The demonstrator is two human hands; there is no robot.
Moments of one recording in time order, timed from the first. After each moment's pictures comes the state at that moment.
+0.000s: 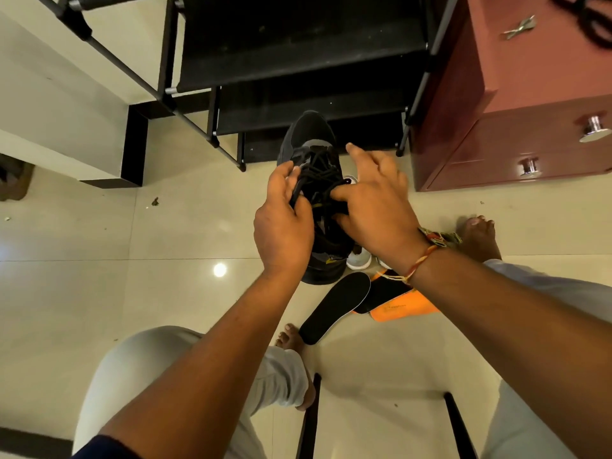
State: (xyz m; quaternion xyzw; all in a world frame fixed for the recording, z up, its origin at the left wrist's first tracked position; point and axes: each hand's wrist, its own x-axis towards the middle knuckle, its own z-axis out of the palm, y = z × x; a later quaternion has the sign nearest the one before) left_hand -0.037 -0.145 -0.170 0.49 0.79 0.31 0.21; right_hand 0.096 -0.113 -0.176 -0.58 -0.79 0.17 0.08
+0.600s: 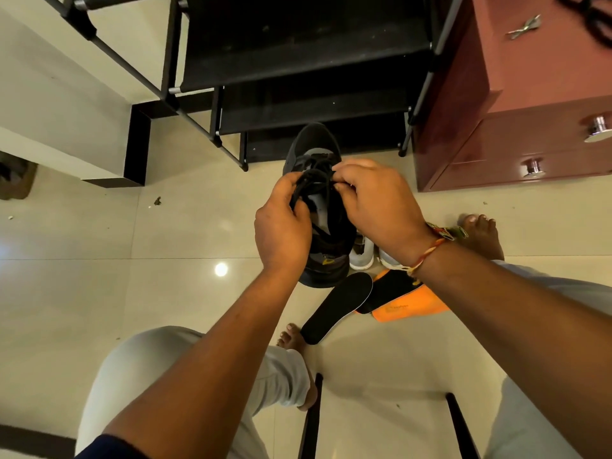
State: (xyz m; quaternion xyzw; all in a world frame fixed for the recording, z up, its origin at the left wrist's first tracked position) left_hand -0.048 -0.142 -0.178 0.51 0.78 0.29 0.22; right_hand 0.096 -0.103 -0.181 -0.54 -0.76 0.25 0.27
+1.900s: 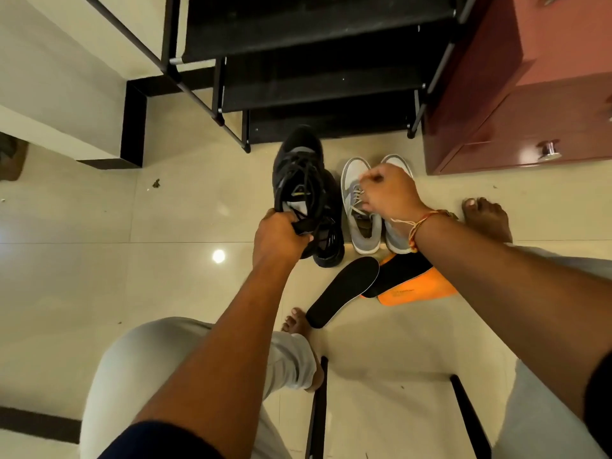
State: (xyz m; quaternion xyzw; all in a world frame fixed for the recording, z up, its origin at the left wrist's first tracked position) left_hand -0.104 -0.166 -0.231 0.53 0.80 0.02 0.30; right_hand 0.084 -0.091 -0.274 -0.67 -0.45 0.54 0.24
